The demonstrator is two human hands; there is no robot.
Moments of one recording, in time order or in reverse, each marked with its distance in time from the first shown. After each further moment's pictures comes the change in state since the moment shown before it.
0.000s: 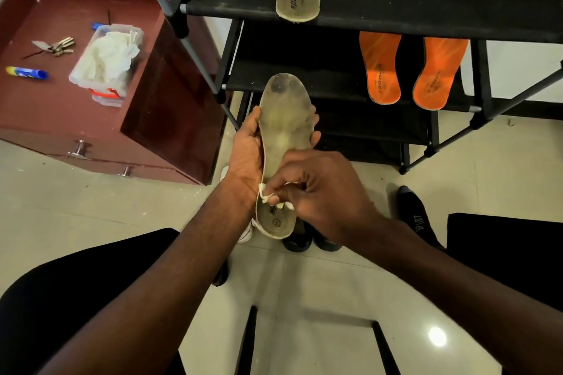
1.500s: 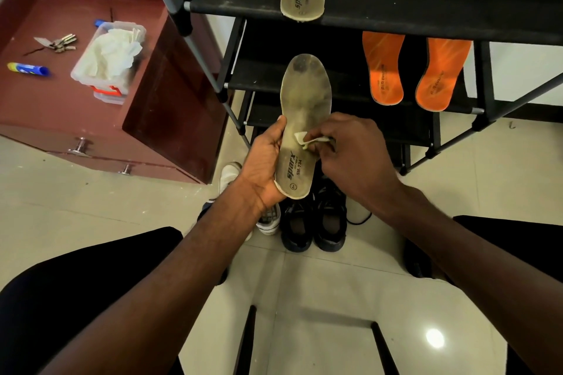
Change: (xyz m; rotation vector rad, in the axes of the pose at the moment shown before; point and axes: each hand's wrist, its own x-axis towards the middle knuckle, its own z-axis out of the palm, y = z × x) left_hand 0.006 -0.014 -0.002 0.133 -0.008 0.023; right_hand 0.030 0.045 -0.024 -0.321 0.236 0.067
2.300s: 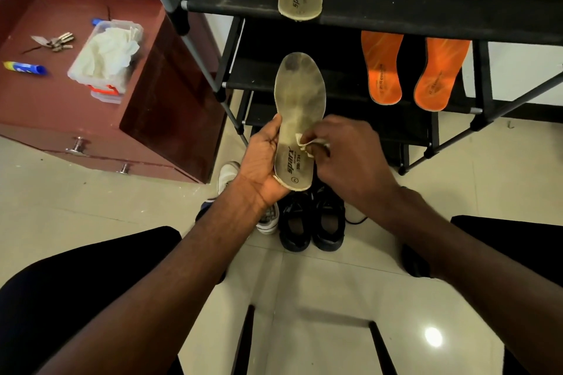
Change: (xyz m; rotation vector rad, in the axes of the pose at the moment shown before) left_hand 0.004 0.000 -0.001 -0.095 0.016 -0.023; right_hand -0.007 -0.014 -0.007 0.008 -0.063 -0.025
